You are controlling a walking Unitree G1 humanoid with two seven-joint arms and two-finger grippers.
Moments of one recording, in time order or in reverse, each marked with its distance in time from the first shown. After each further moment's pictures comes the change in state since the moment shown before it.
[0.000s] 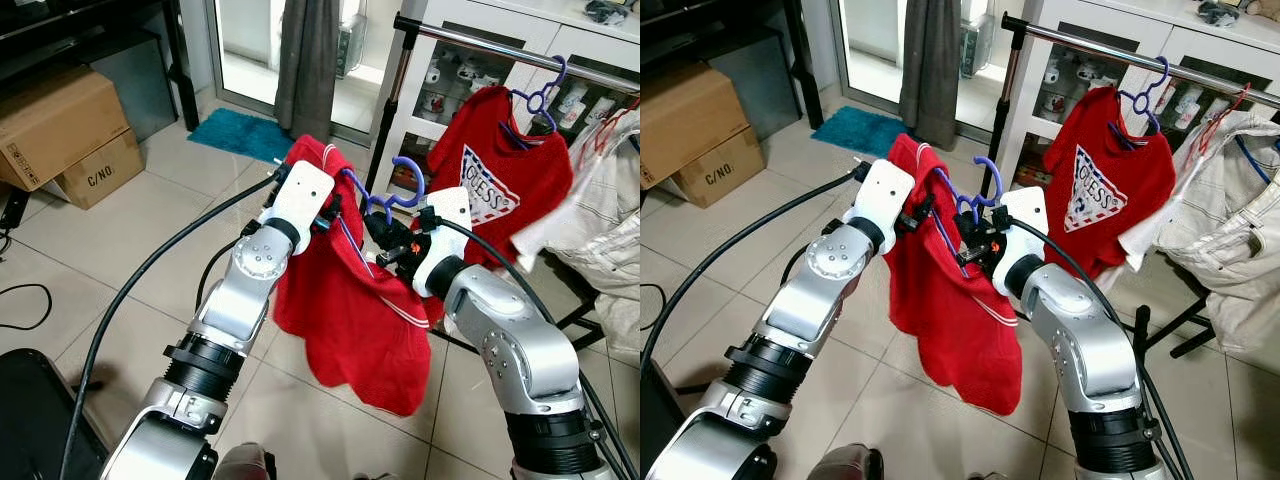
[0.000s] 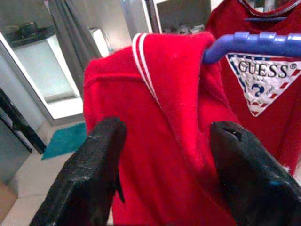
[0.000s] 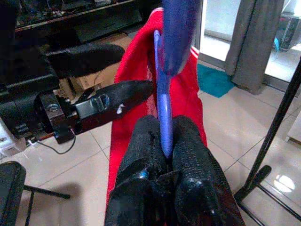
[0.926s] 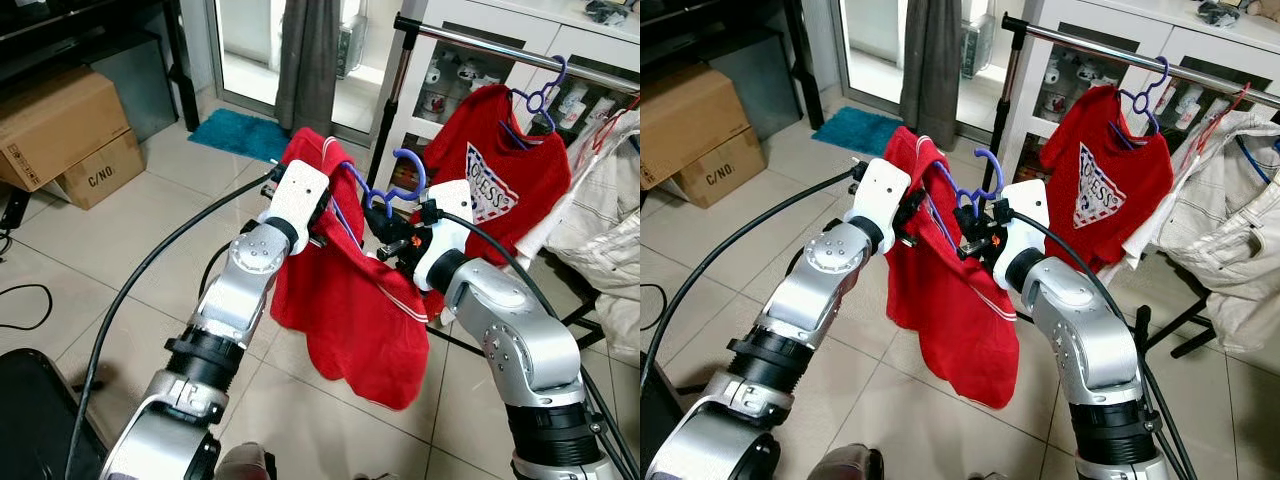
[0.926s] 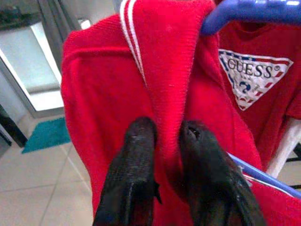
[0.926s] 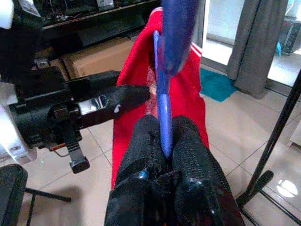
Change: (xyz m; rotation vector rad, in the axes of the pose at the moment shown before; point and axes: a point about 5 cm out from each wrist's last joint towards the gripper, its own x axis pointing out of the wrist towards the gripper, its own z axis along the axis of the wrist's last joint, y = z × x) left arm 0.006 0.006 -0.006 -0.063 0.023 -0.042; right arm 0.002 -0.002 0.006 -0.004 -0.013 0.011
